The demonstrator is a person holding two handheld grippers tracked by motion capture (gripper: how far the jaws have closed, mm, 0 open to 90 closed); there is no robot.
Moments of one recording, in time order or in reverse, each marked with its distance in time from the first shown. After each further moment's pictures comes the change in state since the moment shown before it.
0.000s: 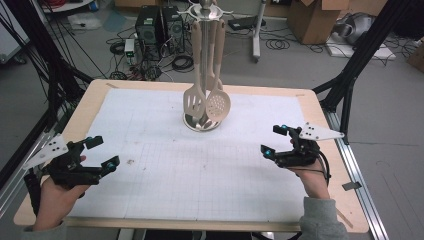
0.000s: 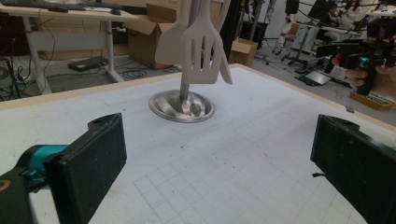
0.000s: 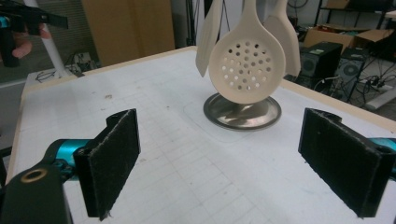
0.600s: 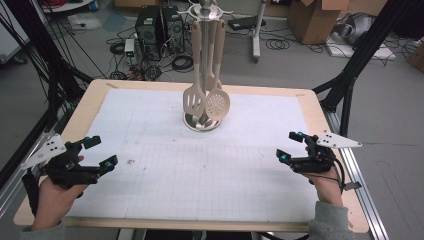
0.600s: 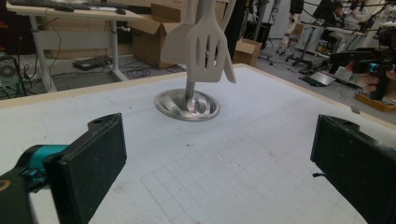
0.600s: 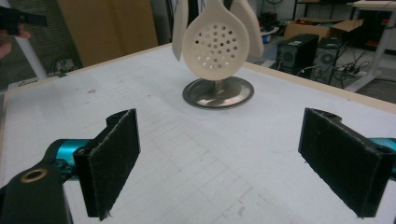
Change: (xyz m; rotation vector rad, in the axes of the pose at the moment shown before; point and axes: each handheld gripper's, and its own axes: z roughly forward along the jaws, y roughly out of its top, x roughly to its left) left arm 0.005 -0.001 -0.004 -0.001 0.019 -0.002; right arm -0.016 -0.024 -0.037 -0.010 -0.073 0.054
